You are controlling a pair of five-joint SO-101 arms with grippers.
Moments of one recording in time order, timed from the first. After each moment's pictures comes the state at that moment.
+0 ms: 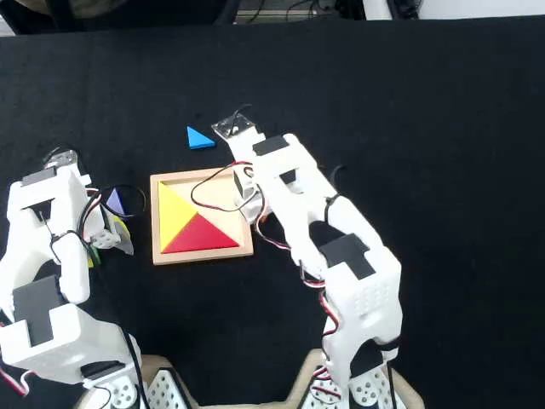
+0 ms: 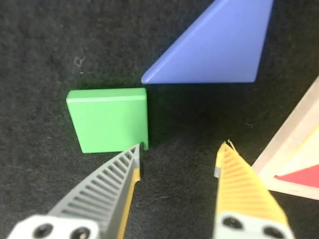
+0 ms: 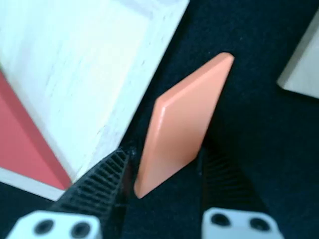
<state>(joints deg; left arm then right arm) -26.5 3.5 31.2 70.6 -0.7 -24.3 26.3 4.9 66.7 8.8</state>
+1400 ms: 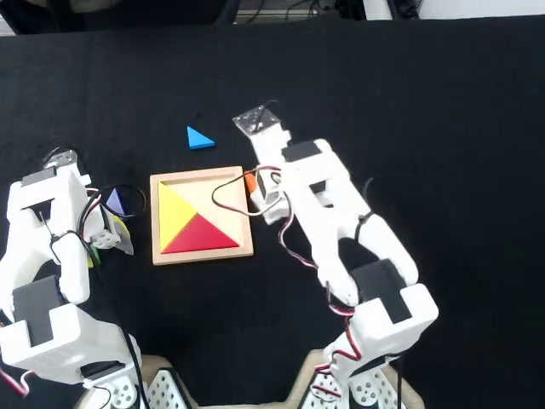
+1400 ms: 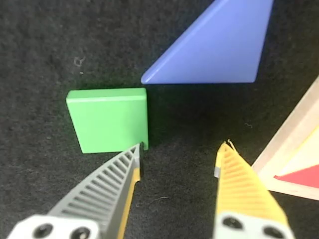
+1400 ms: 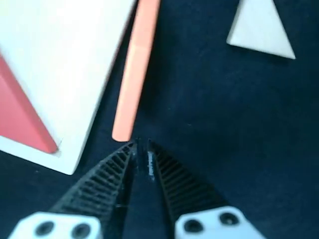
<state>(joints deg) -26.5 3.5 31.2 70.6 -0.7 -20.1 9.2 19.5 62.7 11.5</state>
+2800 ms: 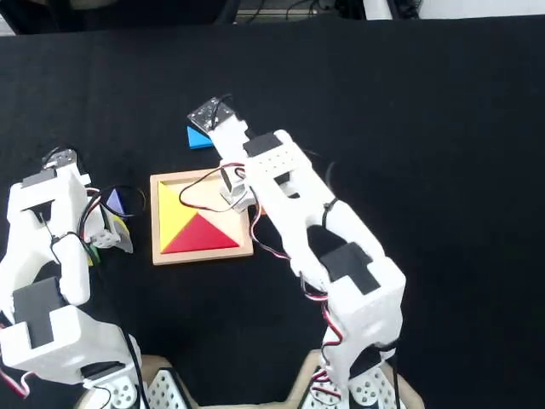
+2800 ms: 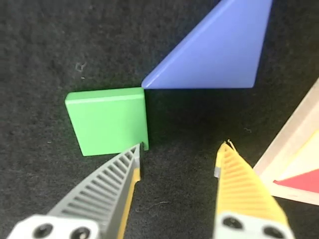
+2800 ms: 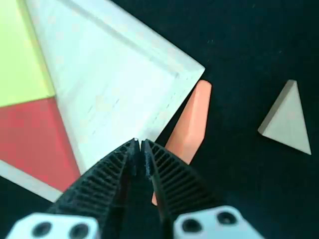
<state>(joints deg) -26.5 3.3 32.0 68.7 -0.7 -28.0 20.2 3.6 62.5 13.8</state>
